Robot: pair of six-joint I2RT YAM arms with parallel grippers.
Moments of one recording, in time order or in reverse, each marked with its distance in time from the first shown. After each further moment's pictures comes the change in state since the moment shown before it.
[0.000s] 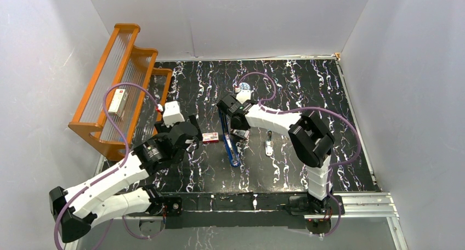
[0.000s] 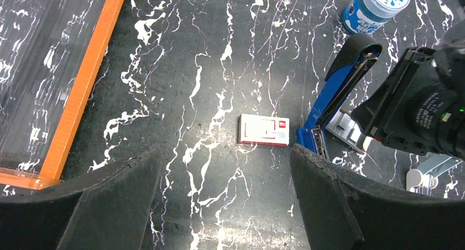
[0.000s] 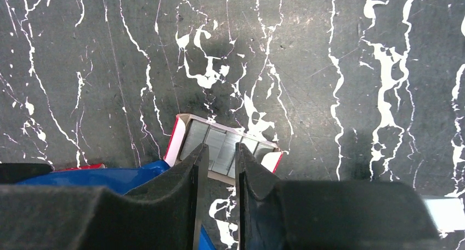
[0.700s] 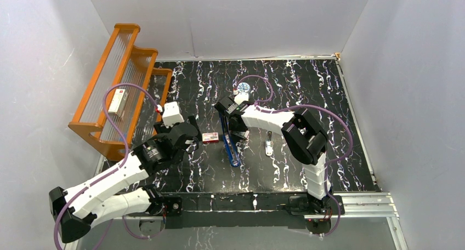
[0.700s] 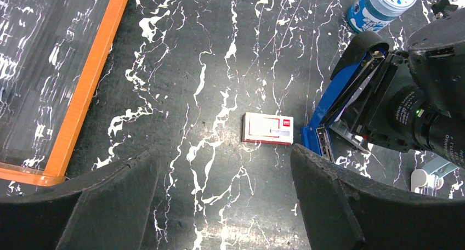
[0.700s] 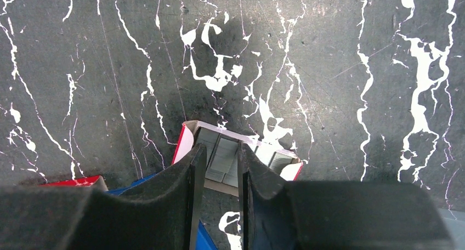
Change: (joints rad) left arm 0.000 -0.016 -0.003 -0.021 -0.006 -0.010; right arm 0.000 0.077 0.028 0.011 -0.028 0.031
